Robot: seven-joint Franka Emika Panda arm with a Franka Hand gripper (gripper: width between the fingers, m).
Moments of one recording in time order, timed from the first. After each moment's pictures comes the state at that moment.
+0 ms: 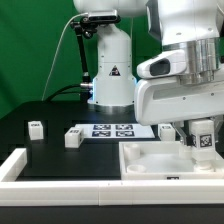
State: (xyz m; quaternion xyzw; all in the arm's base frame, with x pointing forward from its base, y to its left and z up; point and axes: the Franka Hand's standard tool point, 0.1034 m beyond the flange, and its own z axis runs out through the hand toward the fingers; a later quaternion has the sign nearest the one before) arm 0.590 0.115 0.064 -1.00 -0.02 -0.05 0.06
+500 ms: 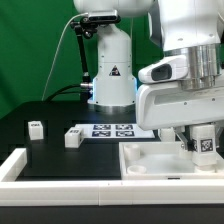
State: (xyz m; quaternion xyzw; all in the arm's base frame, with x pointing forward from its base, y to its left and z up) arm 0.595 0.115 0.057 -1.00 -0.02 -0.07 0.05
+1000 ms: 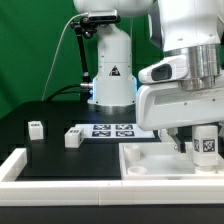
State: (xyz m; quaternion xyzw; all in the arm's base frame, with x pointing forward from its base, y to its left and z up) arm 0.596 0.115 0.057 -1.00 -0.02 -0.07 0.05
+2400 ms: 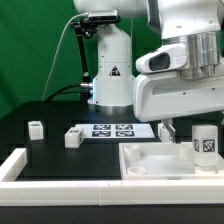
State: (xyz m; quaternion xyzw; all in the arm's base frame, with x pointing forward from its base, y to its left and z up) arm 0.600 0.111 0.076 -1.00 -0.02 -0.04 0.06
